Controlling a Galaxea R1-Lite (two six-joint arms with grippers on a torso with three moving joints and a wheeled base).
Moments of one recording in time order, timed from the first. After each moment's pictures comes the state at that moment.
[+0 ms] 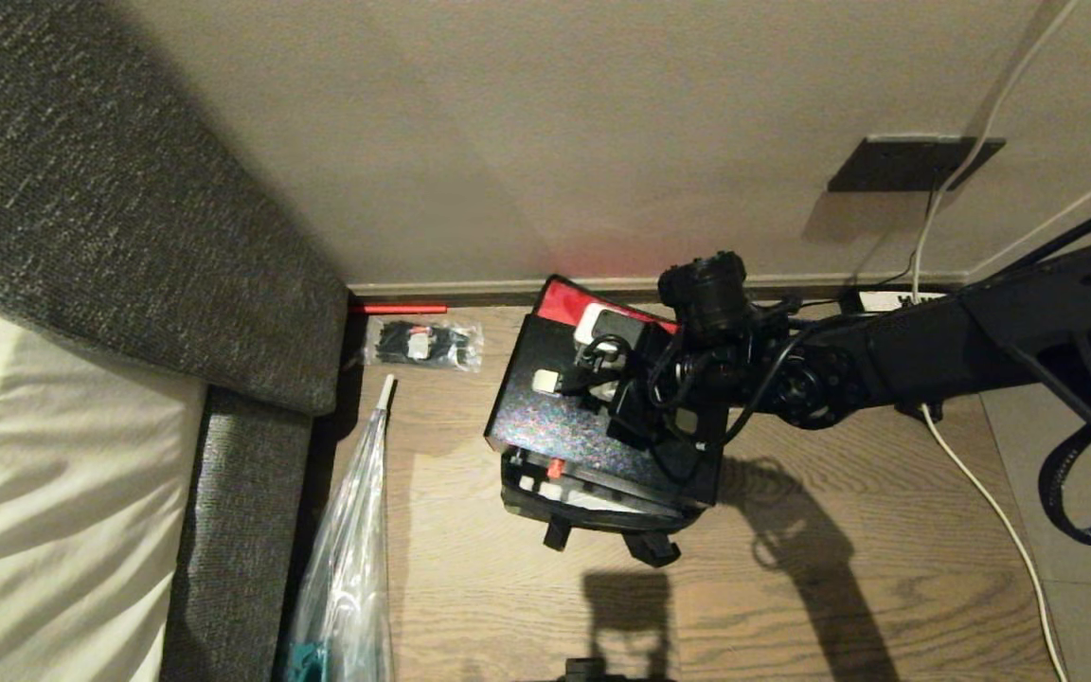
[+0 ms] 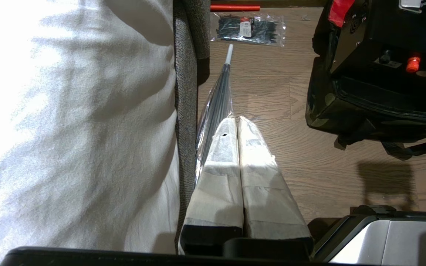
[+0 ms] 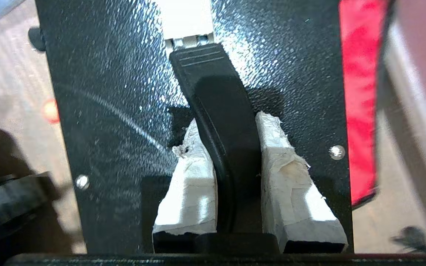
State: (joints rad) left arm 0.00 0.00 0.00 0.00 0.00 0.04; right arm 0.59 2.11 -1.45 -0.21 0.10 -0.74
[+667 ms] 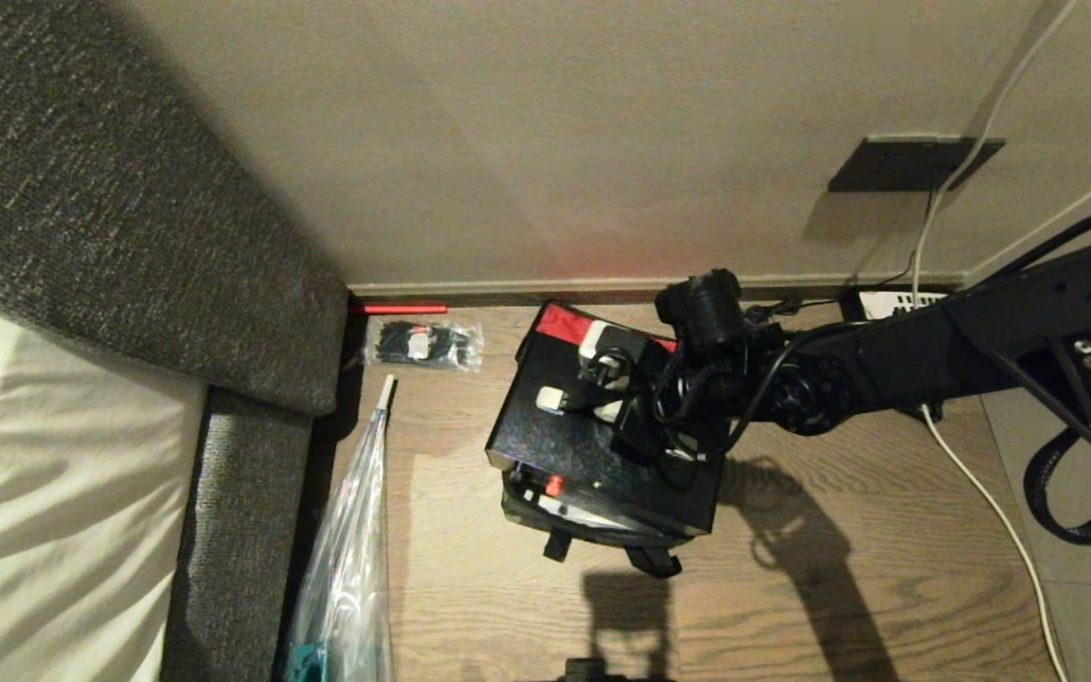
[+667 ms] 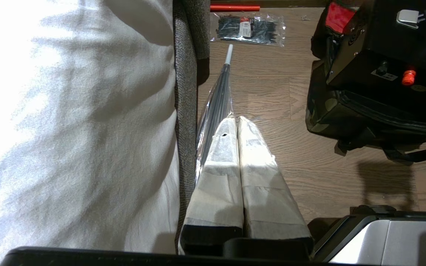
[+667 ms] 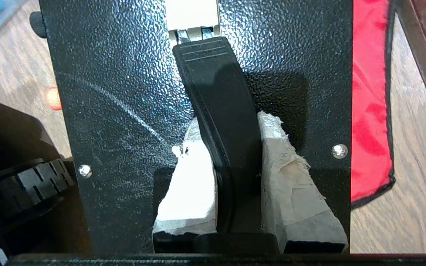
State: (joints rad) left arm 0.00 0.00 0.00 0.00 0.00 0.04; right arm 0.58 2.13 -1.44 -0.15 0.13 -0.69
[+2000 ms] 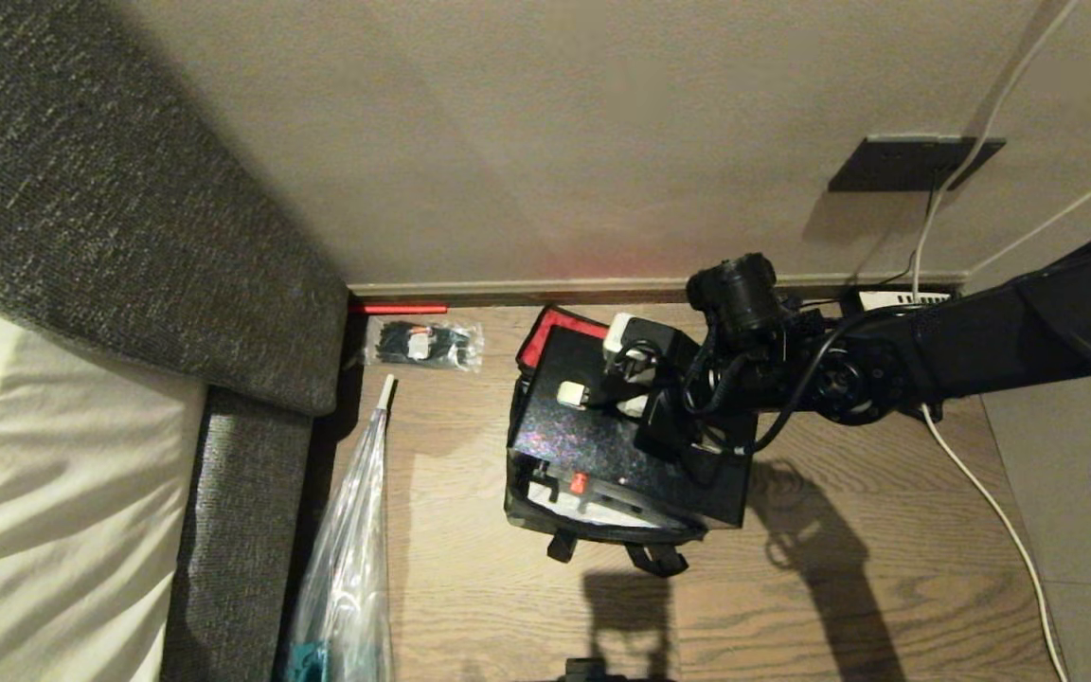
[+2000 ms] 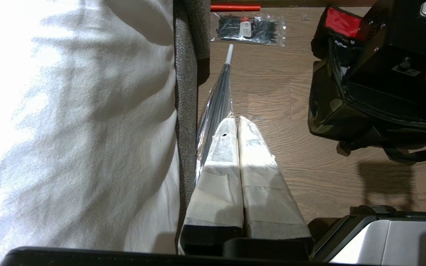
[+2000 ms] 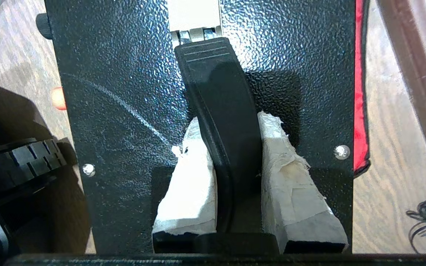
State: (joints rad) left arm 0.01 0.00 0.00 0.00 0.00 0.04; right arm 0.55 2.04 -1.38 -0.12 0.14 -0.74
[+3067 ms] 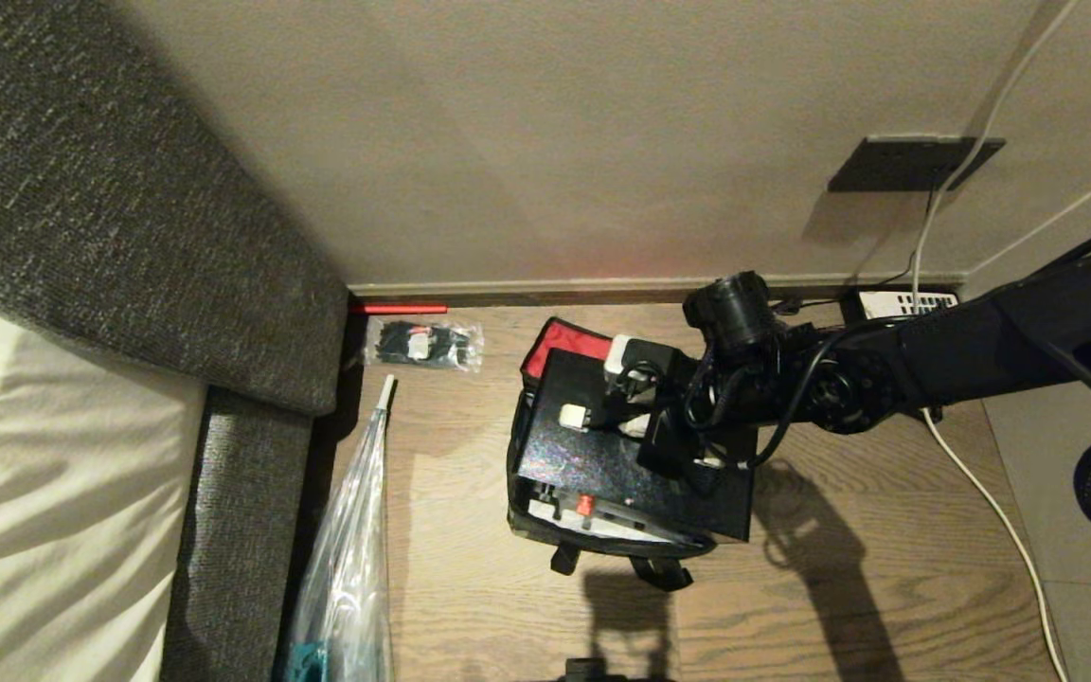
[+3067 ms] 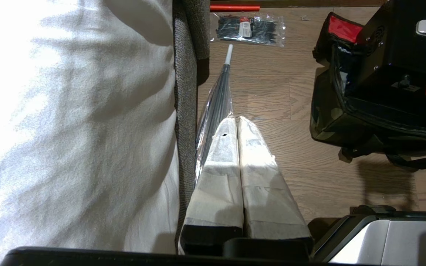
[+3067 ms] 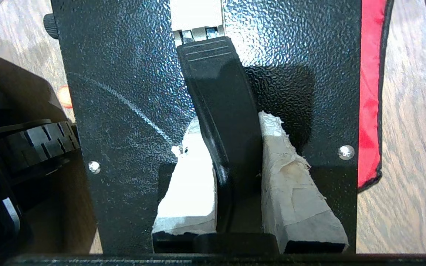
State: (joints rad) left arm 0.00 0.00 0.00 0.00 0.00 0.04; right arm 0.54 2.07 -1.36 -0.09 0.18 -0.77
